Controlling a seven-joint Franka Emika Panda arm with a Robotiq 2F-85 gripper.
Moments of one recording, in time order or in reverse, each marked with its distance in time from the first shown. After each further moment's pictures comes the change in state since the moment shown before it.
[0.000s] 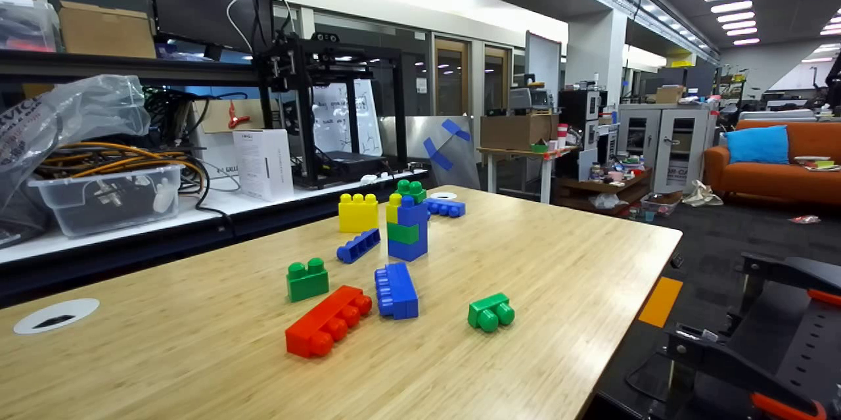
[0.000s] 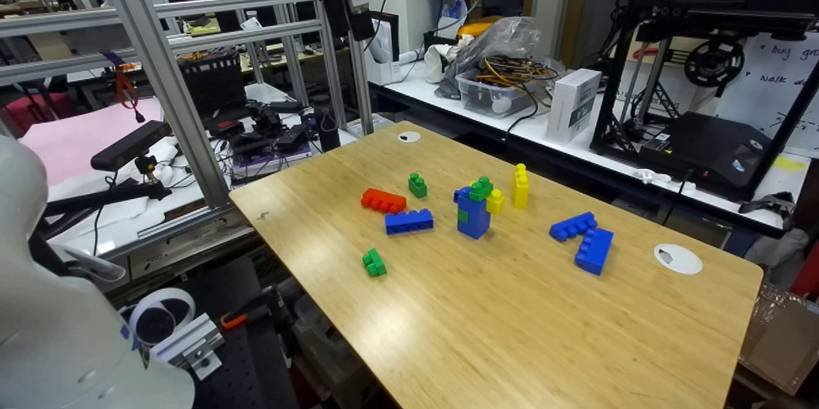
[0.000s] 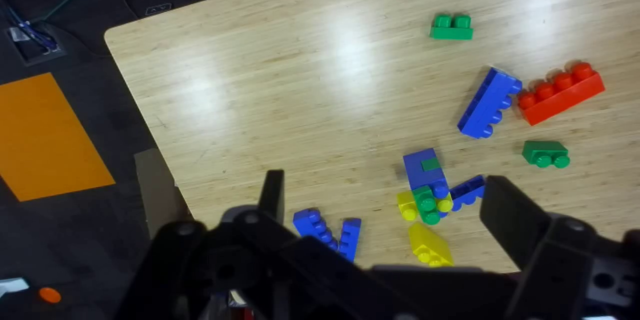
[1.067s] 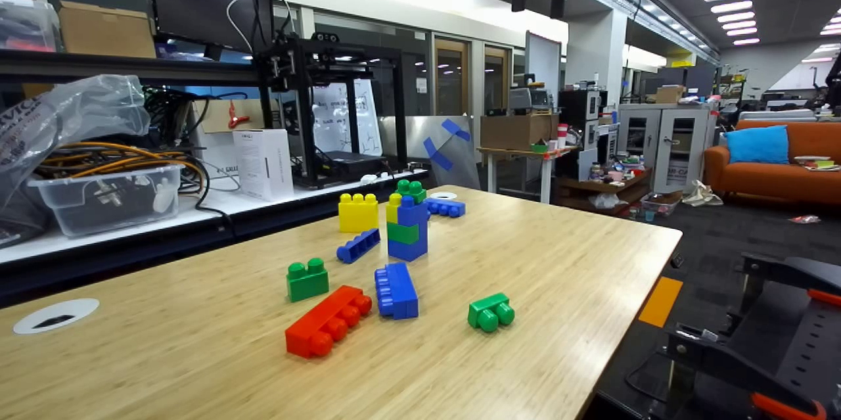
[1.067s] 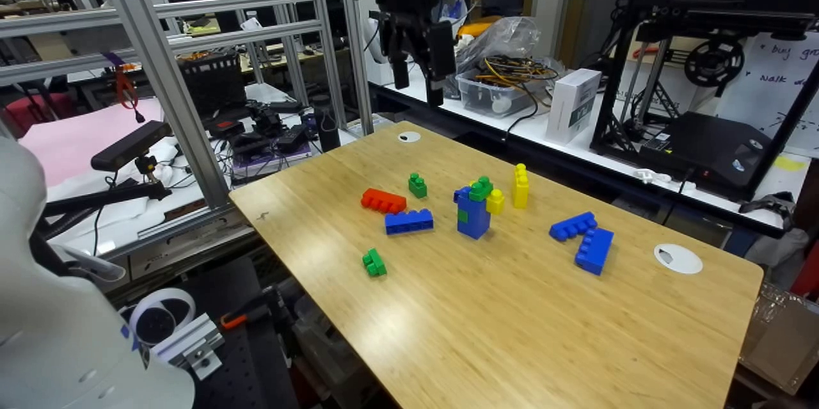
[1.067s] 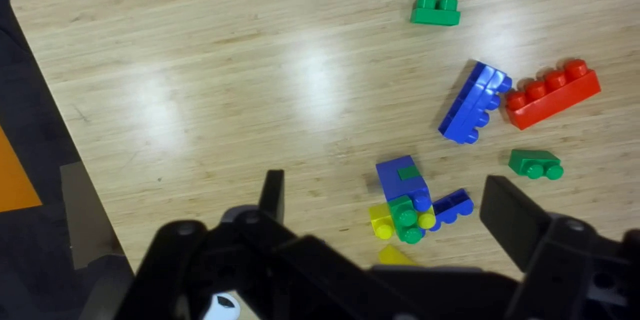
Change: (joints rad) arm 0.018 0.371 -0.030 0.079 0.071 0.207 -0.087
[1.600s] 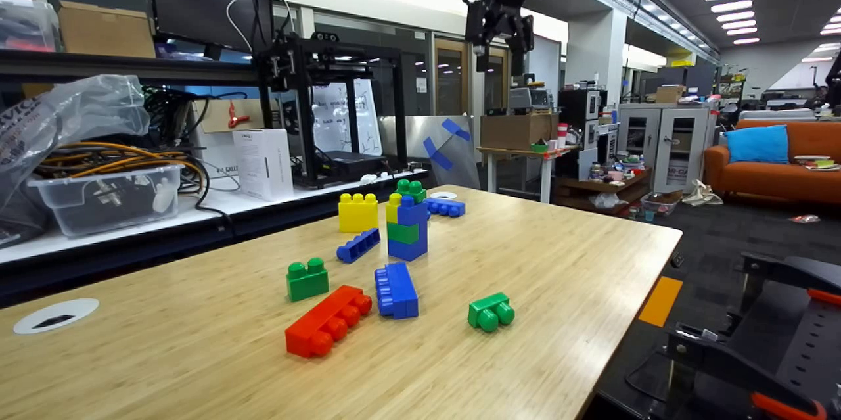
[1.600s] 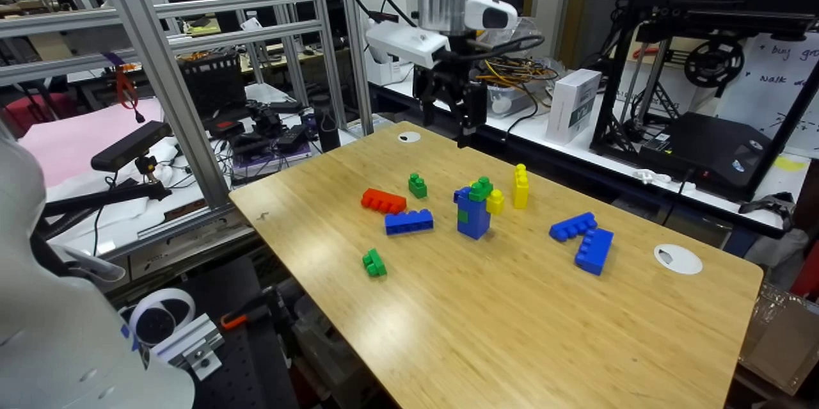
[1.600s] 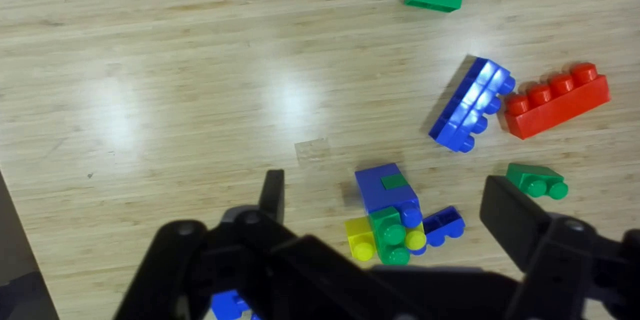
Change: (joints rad) arm 0.013 0.291 -0.001 0.110 0.048 0.113 -0.096
